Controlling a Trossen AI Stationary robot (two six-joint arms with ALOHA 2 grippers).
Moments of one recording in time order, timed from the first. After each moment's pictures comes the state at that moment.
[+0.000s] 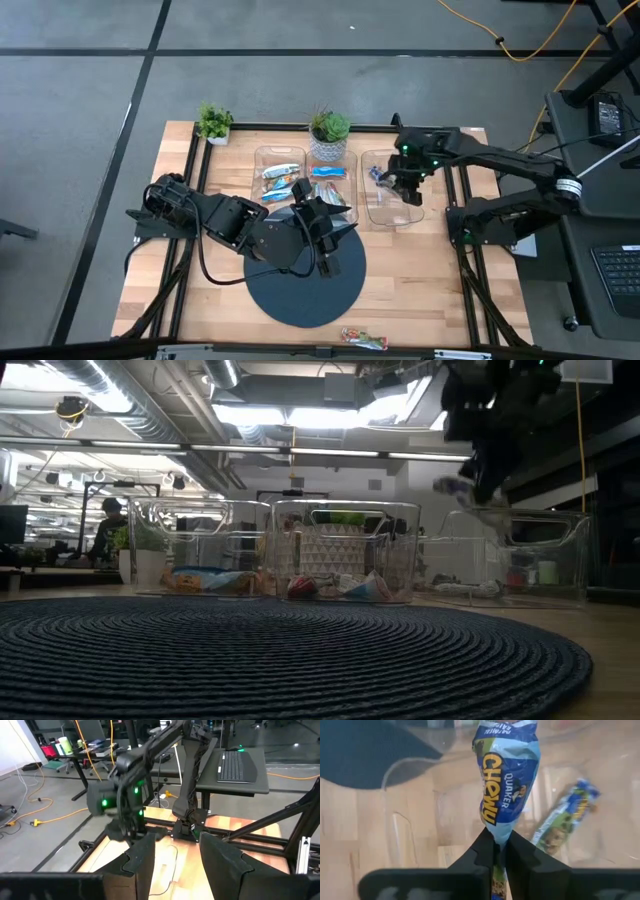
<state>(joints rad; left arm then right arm) -0.46 1.90 2.31 -0.81 -0.84 -0.23 -0.46 1.22 0.98 -0.96 -0.26 -0.31</state>
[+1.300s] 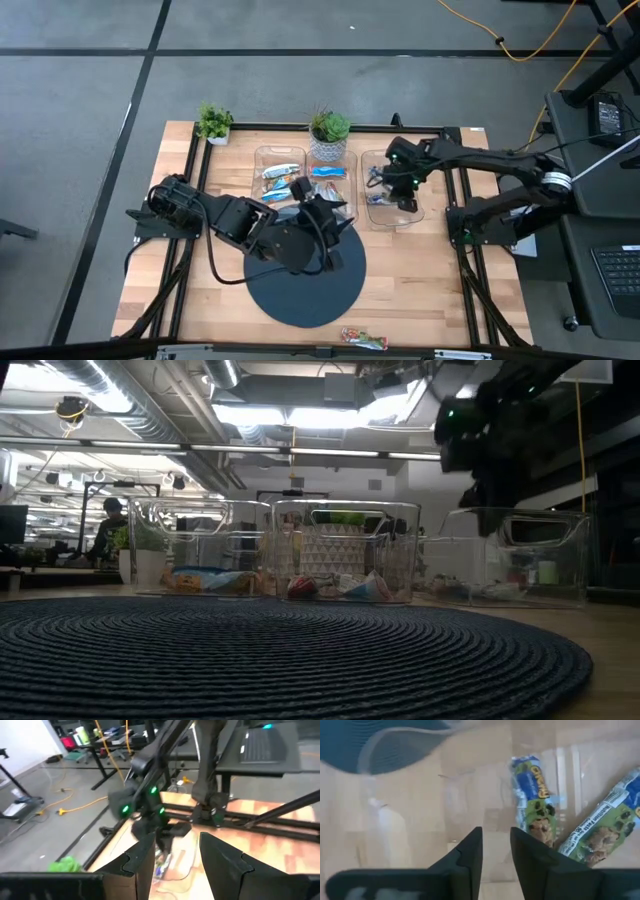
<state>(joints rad) -0.44 1.93 2.31 -0.92 -0.90 -0.27 -0.45 1.33 0.88 -0.87 -0.34 -0.31</state>
